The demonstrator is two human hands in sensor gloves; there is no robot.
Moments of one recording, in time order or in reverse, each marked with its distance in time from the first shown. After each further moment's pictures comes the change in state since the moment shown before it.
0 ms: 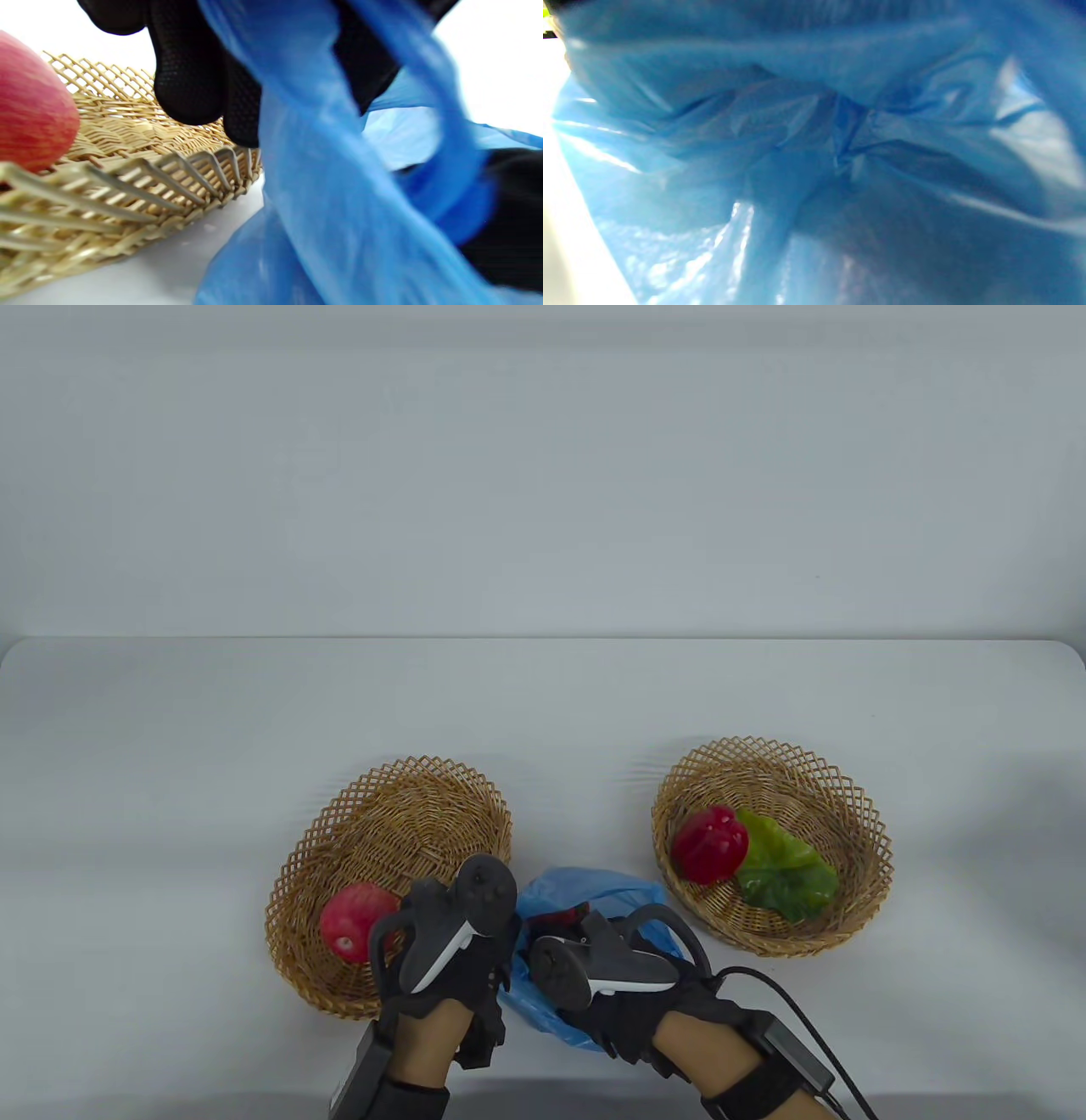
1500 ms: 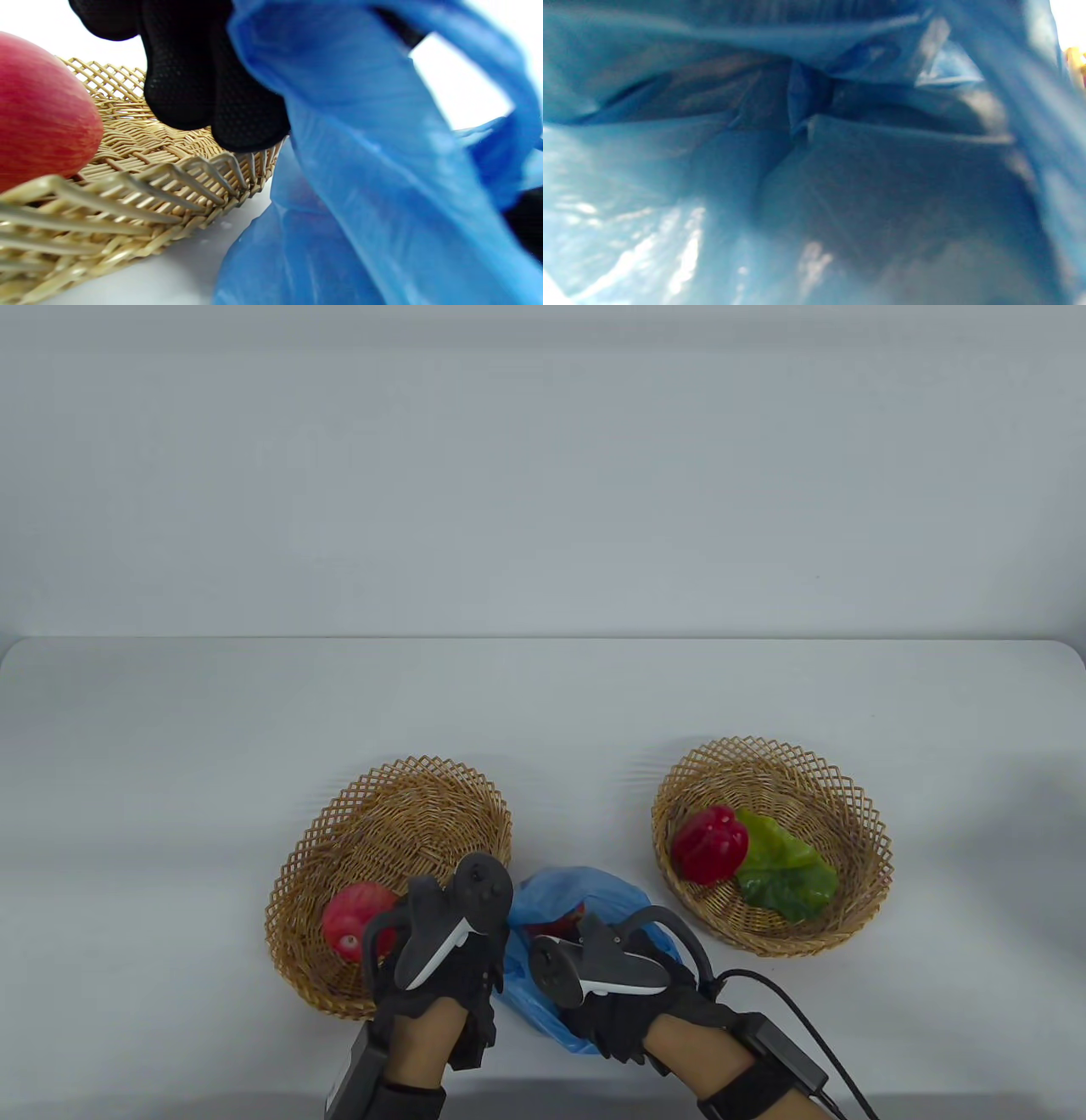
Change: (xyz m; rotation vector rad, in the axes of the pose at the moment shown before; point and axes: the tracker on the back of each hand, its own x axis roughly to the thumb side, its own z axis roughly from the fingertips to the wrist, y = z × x) left_hand -0.002 0.004 0.001 -0.037 0.002 -0.021; right_hand 0.000 0.015 -0.010 0.031 0.081 0.084
